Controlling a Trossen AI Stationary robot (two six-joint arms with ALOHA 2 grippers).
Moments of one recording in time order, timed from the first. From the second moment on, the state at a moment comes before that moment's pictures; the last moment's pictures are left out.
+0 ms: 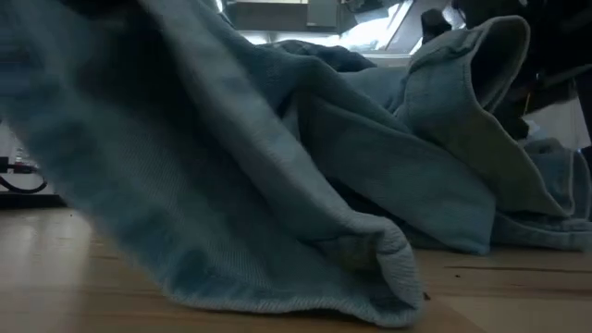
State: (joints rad) left arm -0.08 0.19 0.14 0.27 -0.65 0.65; right arm 0.45 1.53 0.51 0.57 0.71 -0.79
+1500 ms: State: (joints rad) left arm -0.08 0.19 0.14 0.27 -0.65 0.65; right arm 0.63 1.56 0.65 0.73 1.42 -1.36
